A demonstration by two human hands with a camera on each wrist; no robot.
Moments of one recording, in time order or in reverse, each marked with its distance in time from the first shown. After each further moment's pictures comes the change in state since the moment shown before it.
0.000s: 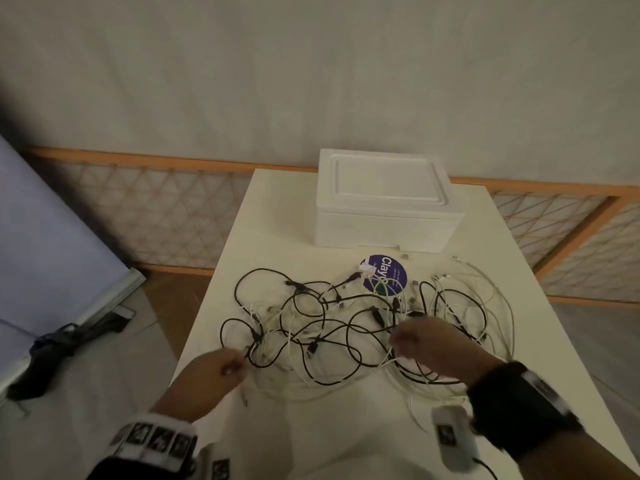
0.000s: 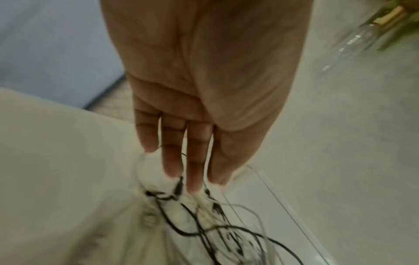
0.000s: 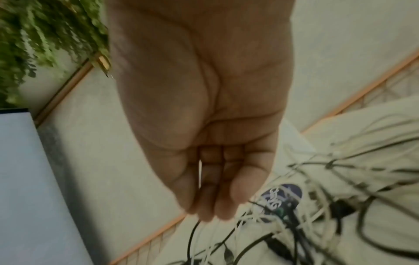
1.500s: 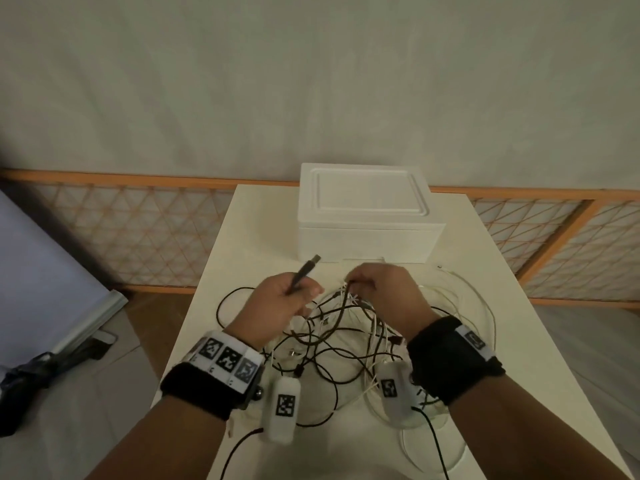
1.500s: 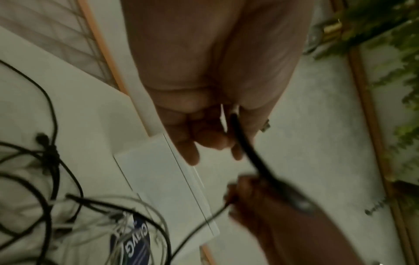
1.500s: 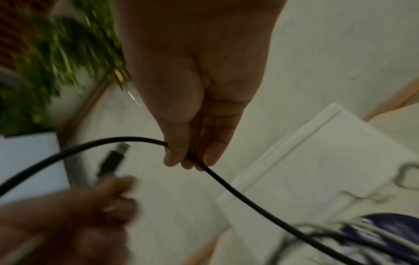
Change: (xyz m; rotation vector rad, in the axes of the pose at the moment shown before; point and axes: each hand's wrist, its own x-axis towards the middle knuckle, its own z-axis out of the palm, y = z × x) left_hand 0.076 0.159 -0.013 -0.655 0.072 0.225; right_hand 0.058 -0.038 -0.042 0.256 0.526 -0.232
